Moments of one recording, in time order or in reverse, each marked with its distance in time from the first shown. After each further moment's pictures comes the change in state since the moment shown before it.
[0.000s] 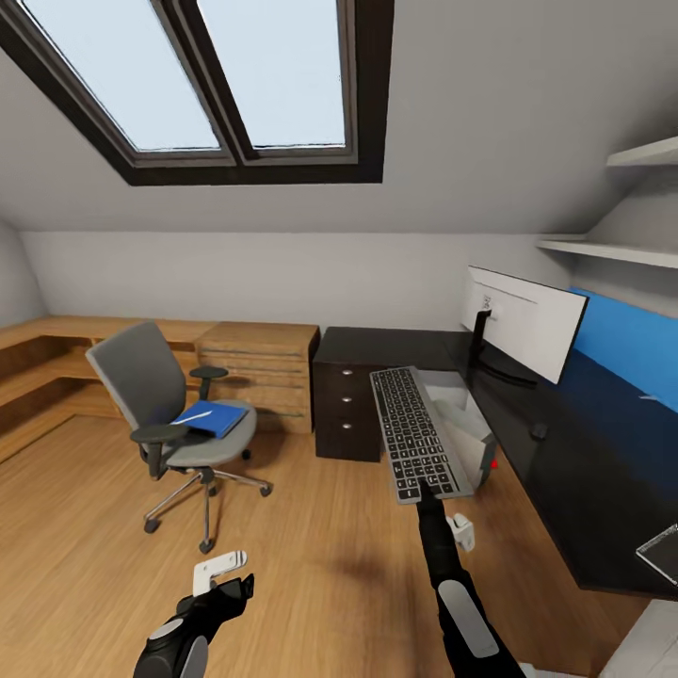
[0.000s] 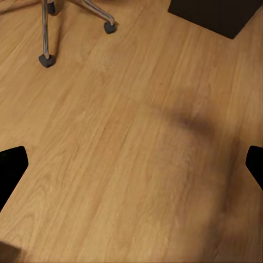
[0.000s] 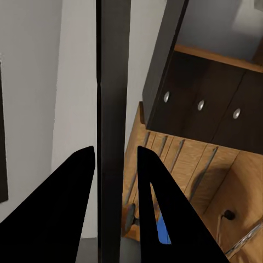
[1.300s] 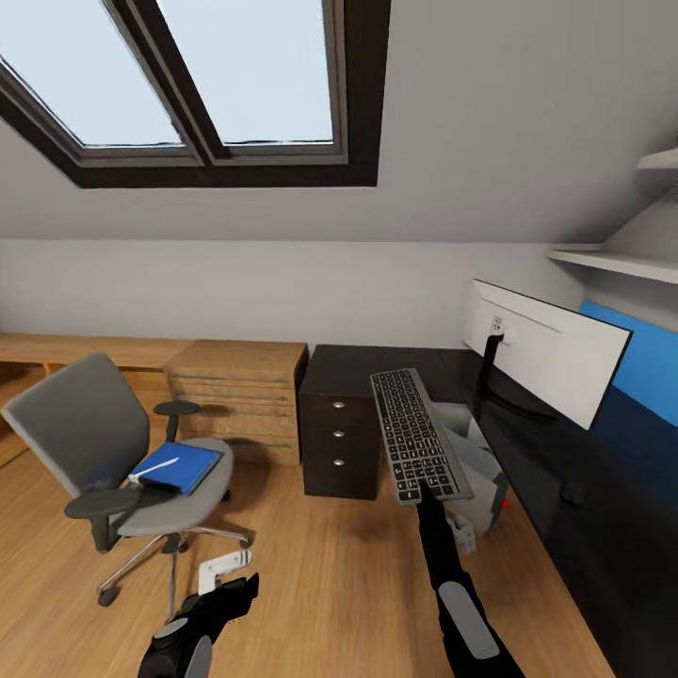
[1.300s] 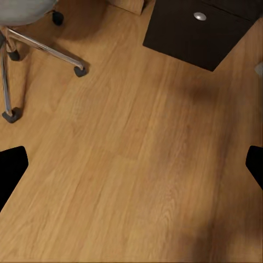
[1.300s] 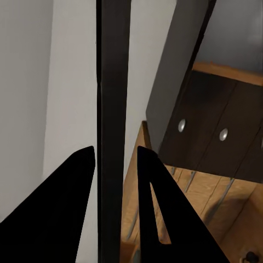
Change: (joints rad) left arm 0.000 -0.002 -0.022 -0.003 0.000 0.002 -0.003; right arm 0.002 0.000 -0.003 0.005 0.001 0.000 0.000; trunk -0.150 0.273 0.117
